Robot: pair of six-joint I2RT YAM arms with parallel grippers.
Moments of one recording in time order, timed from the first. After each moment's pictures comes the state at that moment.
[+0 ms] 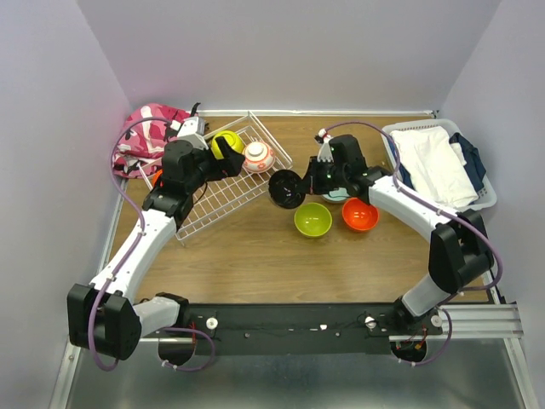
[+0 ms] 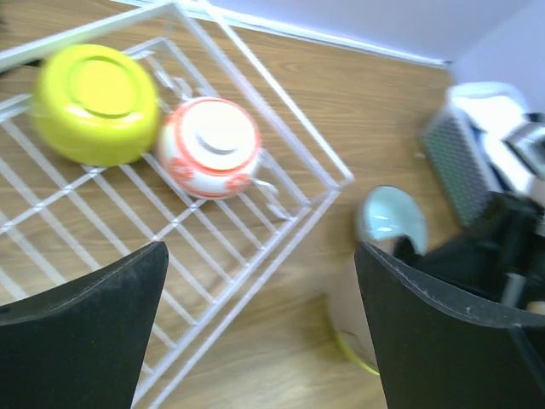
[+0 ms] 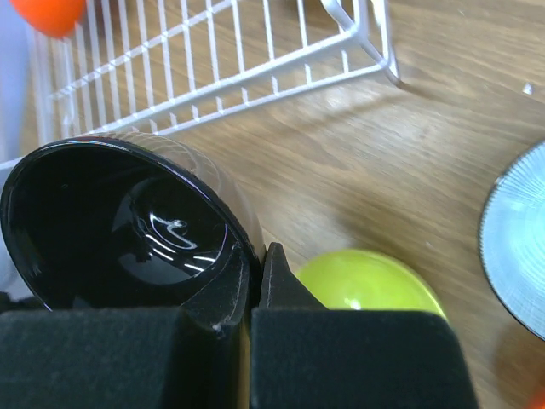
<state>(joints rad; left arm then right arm) -0.27 1.16 0.94 -0.03 0.17 -0.49 0.52 1.60 1.17 -0.22 -0.34 0.44</state>
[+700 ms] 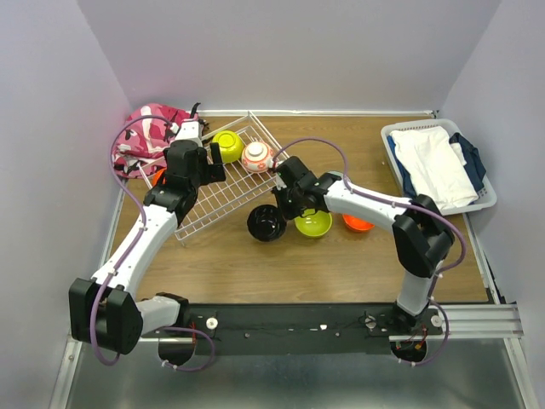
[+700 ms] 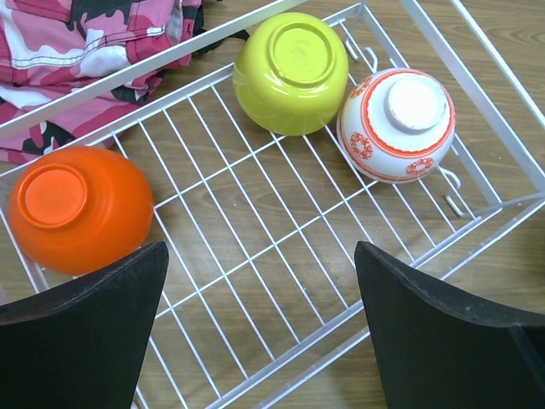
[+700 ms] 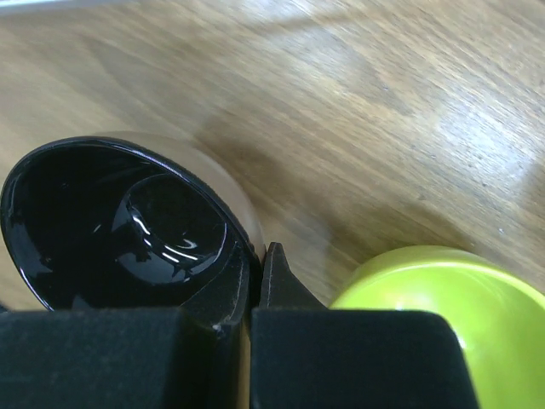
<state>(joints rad) -0.27 1.20 0.98 -0.23 -0.21 -0.25 0.79 1.82 1.34 -0.47 -0.07 0.28</state>
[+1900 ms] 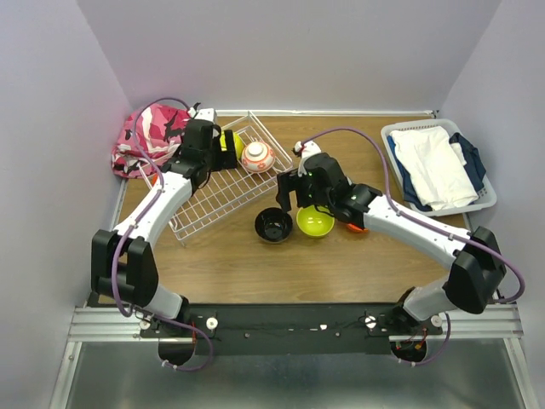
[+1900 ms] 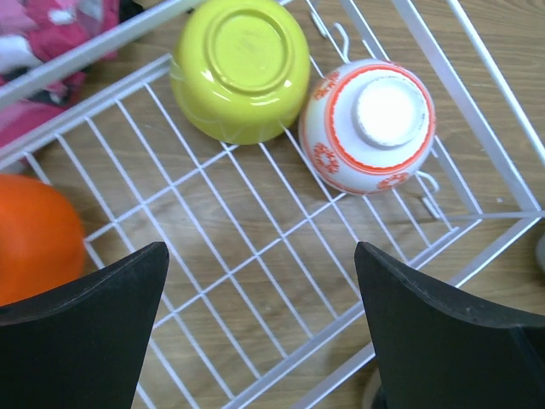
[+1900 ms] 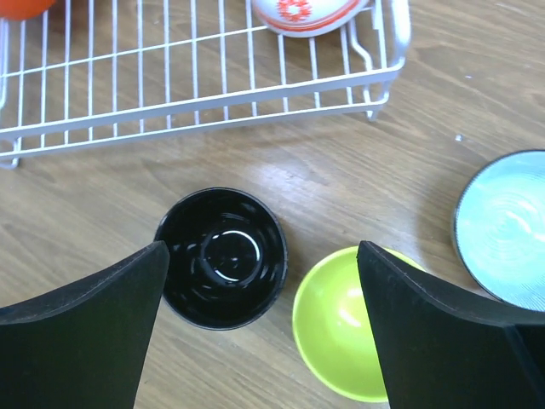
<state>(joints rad) -0.27 1.47 1.21 -0.31 -0.13 -0.28 0.81 1.48 1.16 -0.26 0.14 0.27</state>
